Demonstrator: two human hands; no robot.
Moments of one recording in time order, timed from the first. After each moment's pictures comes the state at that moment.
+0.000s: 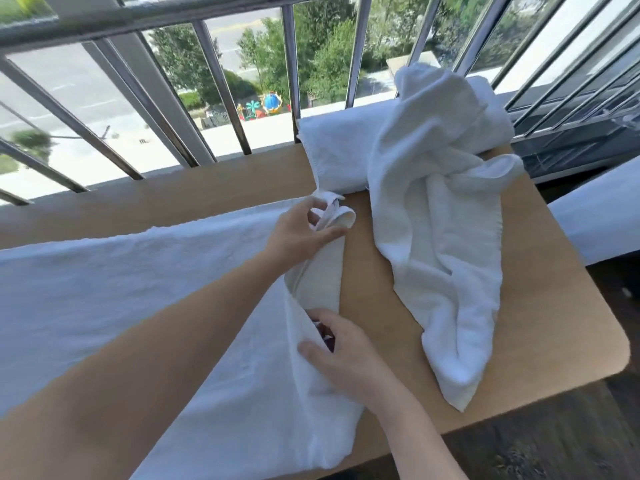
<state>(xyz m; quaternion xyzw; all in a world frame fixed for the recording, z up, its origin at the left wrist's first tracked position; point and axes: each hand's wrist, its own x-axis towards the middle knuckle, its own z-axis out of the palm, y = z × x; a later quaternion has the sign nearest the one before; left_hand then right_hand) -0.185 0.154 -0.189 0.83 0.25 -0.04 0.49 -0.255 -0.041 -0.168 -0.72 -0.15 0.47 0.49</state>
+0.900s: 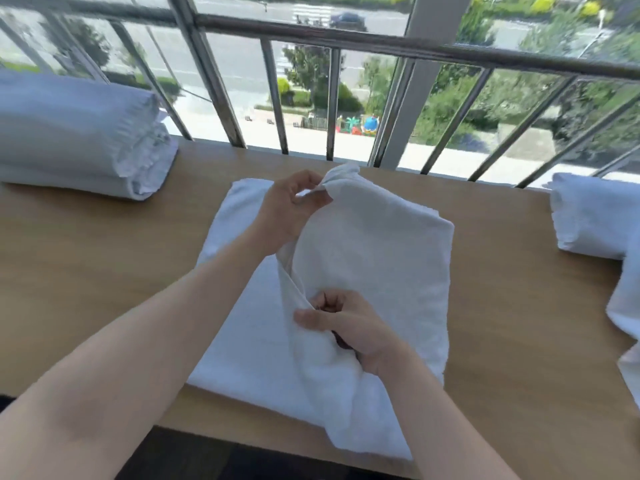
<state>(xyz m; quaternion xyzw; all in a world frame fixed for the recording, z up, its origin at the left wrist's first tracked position) -0.506 0.421 -0.102 0.70 0.38 0.20 0.57 -0.460 0.231 -0.130 -0.56 -0.15 0.68 0.45</state>
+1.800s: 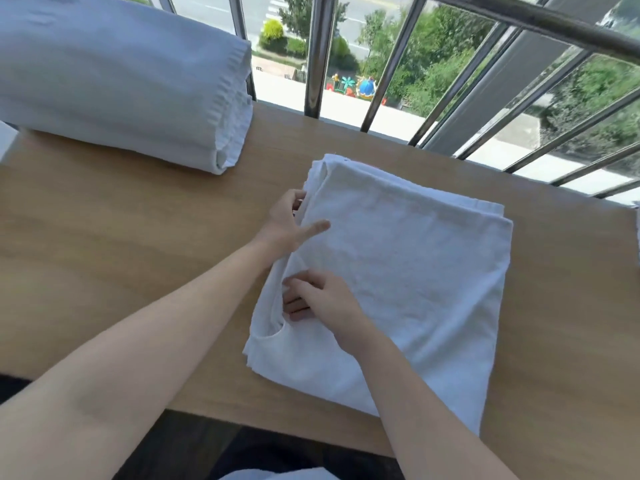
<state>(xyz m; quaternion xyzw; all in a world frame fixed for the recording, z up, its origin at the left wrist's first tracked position) -0.664 0.540 -0.201 0.66 0.45 0.08 0.59 -0.617 0.390 -0.168 -0.69 -0.15 0.60 0.38</state>
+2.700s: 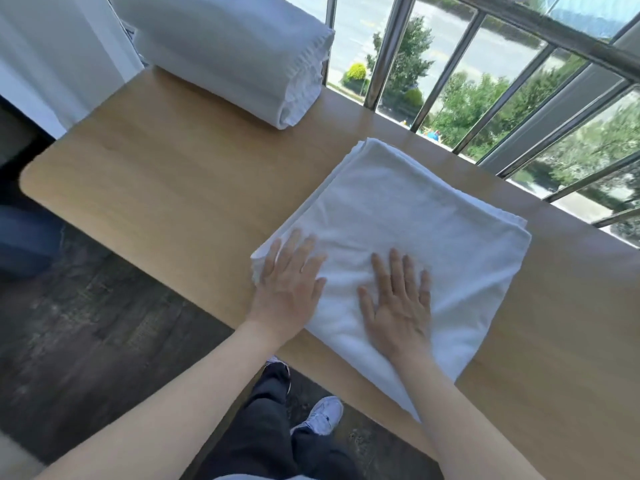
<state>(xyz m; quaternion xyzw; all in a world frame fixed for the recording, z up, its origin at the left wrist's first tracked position) -0.747 0.327 -0.197 0.88 0.45 0.14 0.09 -0.548 0.250 -0.235 -0.80 -0.60 0.07 0.01</state>
